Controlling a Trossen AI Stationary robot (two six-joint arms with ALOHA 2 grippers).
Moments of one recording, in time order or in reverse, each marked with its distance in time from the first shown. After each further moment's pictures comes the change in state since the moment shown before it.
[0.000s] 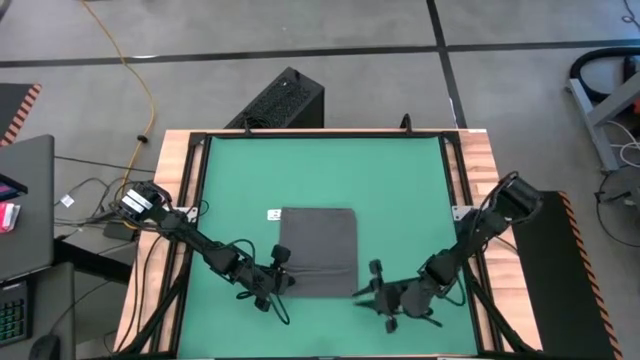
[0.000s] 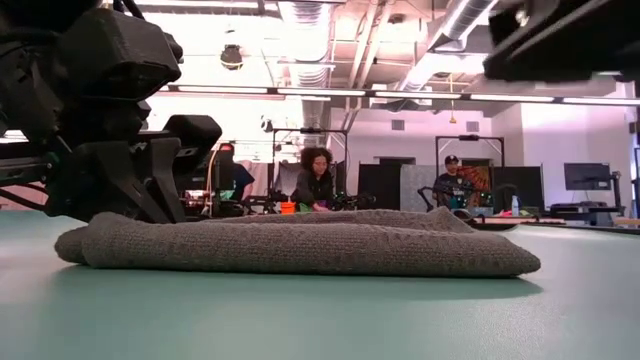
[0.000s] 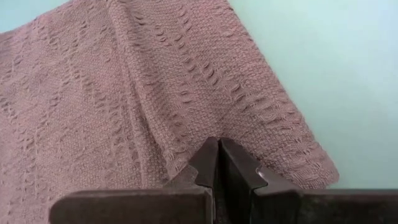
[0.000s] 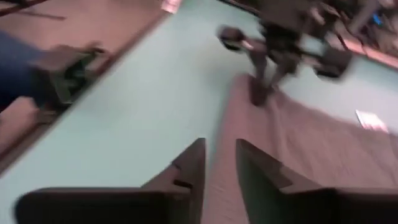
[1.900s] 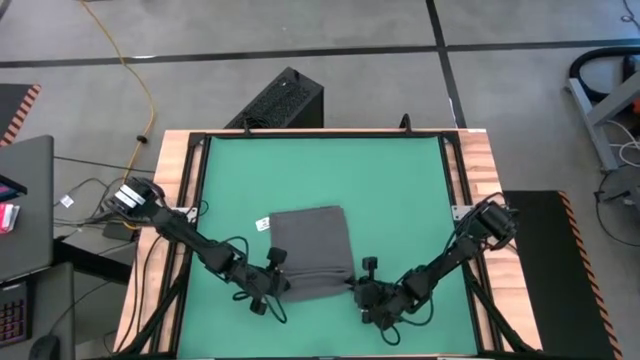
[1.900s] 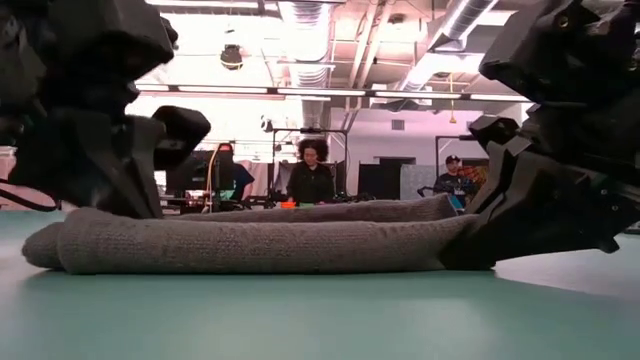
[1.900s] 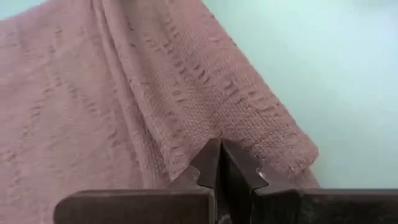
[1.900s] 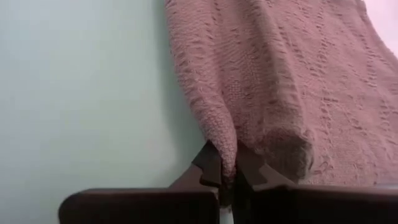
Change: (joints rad) left arm -0.009 -0.107 0.011 0.035 0.033 -0.062; right arm -0.067 0.328 0.198 -0.419 0.155 0.368
